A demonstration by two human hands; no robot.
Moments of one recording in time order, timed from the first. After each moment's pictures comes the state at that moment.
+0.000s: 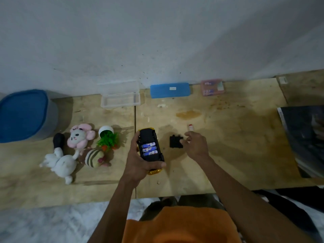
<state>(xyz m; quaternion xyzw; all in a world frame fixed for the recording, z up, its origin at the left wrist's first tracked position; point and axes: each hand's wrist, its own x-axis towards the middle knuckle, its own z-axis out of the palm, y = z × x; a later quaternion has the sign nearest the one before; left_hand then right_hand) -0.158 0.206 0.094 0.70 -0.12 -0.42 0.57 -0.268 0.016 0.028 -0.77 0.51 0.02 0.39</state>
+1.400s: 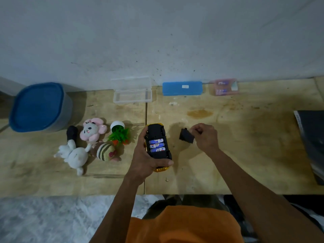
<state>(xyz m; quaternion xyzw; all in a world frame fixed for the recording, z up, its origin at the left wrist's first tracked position) -0.149 0.221 0.095 0.68 -0.12 -0.43 0.58 -0.250 0.004 0.036 -0.77 0.46 -0.04 0.43</state>
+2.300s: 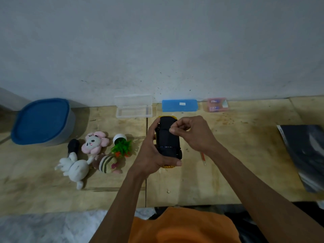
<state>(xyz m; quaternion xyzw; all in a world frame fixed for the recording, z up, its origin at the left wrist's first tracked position) -0.136 0.203 0.164 0.63 -0.25 -0.44 0.60 -0.218 0.043 0.180 -0.80 0.29 -0.12 0.52</state>
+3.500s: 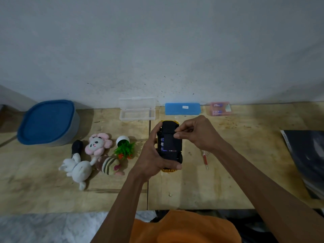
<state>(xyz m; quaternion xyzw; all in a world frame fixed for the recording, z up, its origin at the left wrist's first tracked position) -0.131 0.208 0.163 0.62 -0.24 -0.46 0.60 -0.214 0.029 0.186 -0.82 0.26 -0.07 0.51</state>
